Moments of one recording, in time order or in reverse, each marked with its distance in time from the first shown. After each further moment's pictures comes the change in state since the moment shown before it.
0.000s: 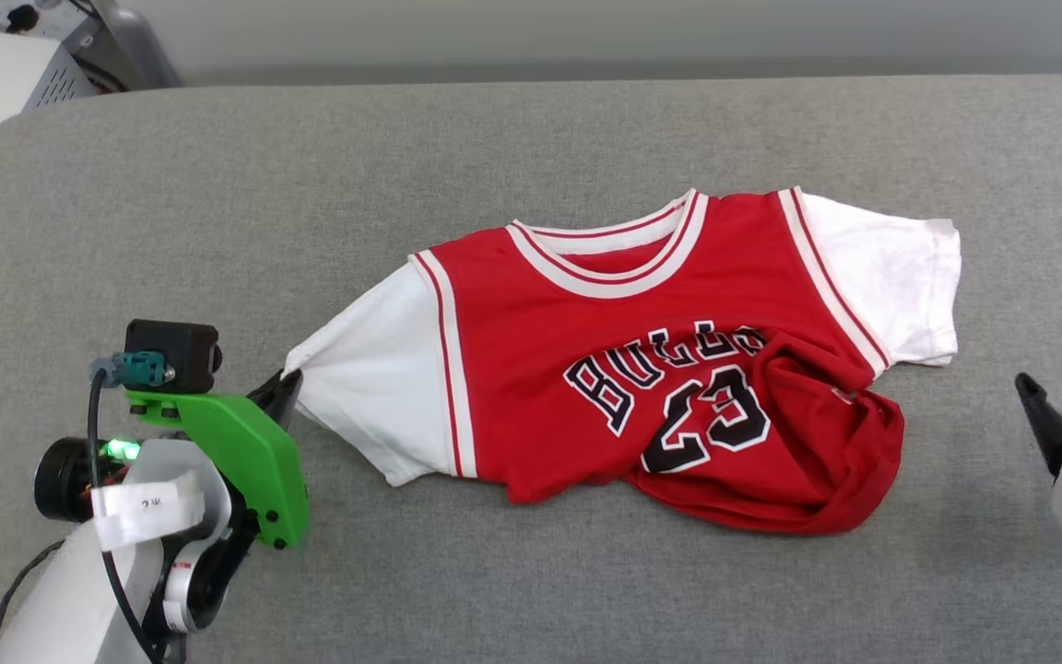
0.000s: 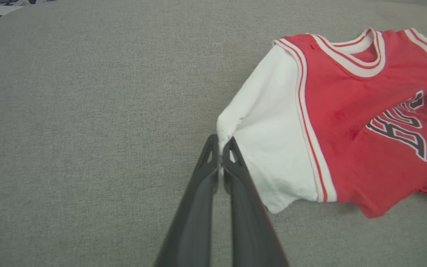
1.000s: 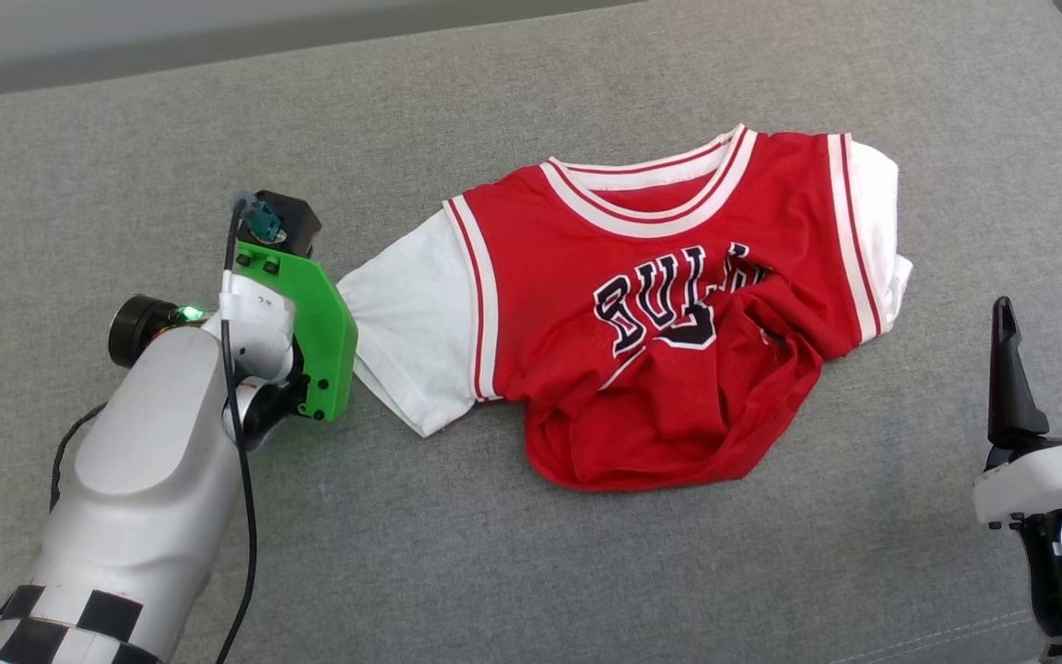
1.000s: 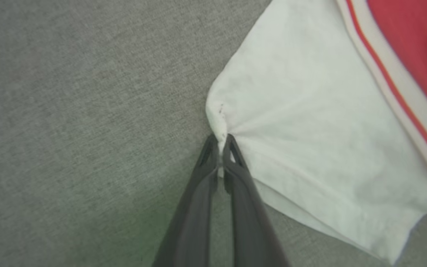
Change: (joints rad) left arm -0.494 -0.143 -0.159 0.710 0.093 -0.261 0.108; right arm 0.010 0.205 -0.016 0.008 -0.088 0.000 -0.607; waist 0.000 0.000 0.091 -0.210
